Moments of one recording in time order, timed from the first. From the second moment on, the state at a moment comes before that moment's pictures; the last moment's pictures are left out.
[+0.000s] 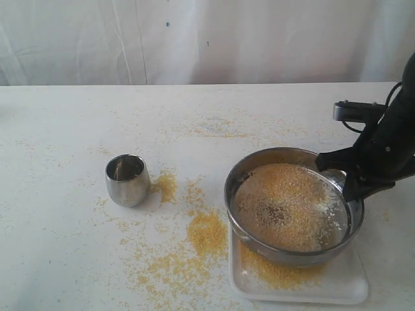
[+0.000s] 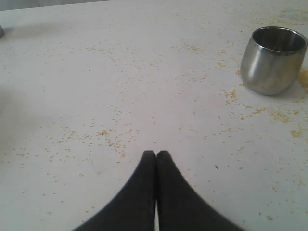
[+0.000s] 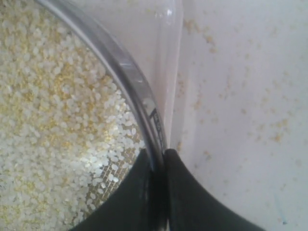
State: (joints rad) left arm 0.06 0.00 0.02 -0.07 0.41 0.10; right arm 0.06 1.76 -1.11 0.19 0.92 -0.13
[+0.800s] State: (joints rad) left arm 0.06 0.00 0.02 -0.07 0.41 0.10; right arm 0.06 1.75 -1.10 0.19 0.95 -0.03
